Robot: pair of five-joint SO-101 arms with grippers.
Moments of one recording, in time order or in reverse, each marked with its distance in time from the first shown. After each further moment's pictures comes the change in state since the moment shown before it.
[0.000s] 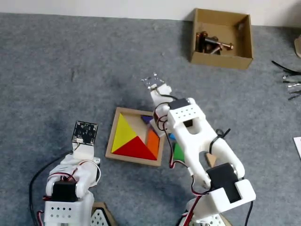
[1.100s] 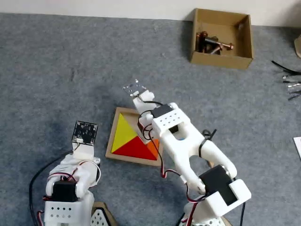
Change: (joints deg) left arm 0.0 0.0 0.0 0.0 0.0; right arm -8.7 0.0 0.0 0.0 -5.0
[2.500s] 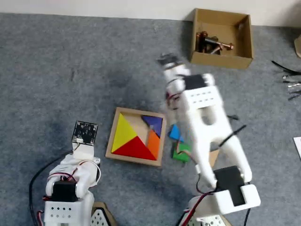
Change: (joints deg) left arm 0.0 0.0 0.0 0.0 0.0; right arm 18.5 -2.4 -23.2 32.8 -0.1
